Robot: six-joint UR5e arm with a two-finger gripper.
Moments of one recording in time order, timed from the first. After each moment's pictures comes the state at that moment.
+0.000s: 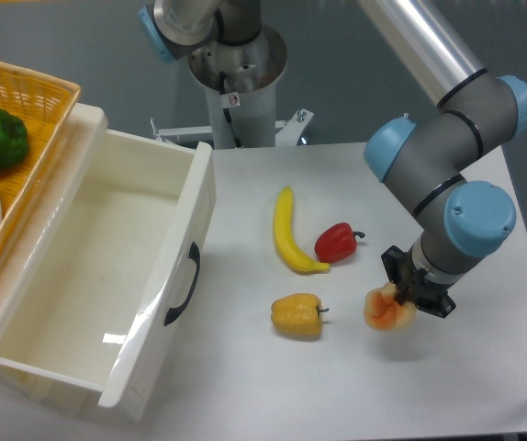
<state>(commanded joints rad) 2.64 -2.20 -1.19 -1.40 1.54 1.46</state>
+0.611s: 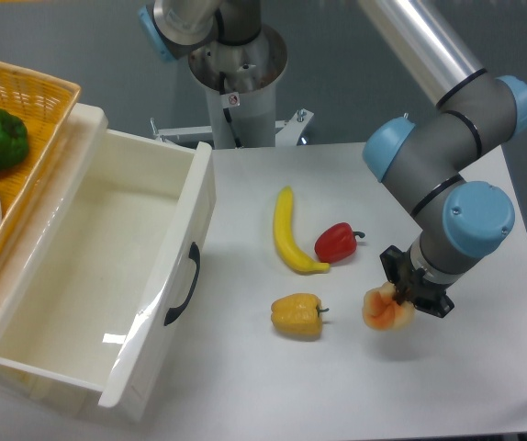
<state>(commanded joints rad) 2.63 -2.18 -1.19 -1.40 1.52 1.46</state>
